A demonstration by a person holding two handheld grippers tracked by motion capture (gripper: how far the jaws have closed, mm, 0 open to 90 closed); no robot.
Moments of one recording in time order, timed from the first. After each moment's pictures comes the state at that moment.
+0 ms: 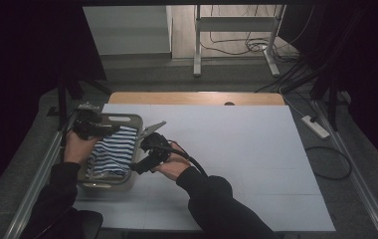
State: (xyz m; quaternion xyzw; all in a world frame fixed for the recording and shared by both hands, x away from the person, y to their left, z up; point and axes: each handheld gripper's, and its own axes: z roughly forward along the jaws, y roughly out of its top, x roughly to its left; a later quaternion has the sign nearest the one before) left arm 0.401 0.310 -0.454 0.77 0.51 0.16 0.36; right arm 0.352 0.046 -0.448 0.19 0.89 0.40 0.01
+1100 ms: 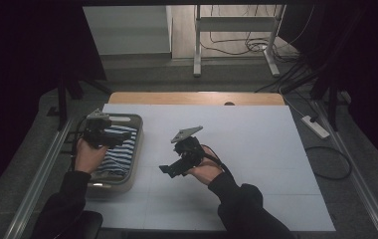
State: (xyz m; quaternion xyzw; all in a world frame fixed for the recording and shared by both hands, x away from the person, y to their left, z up) left arm 0.375 0.274 -0.455 0.77 0.47 0.17 0.40; right arm 0.351 -0.041 -0.454 0.23 0.88 0.41 0.04
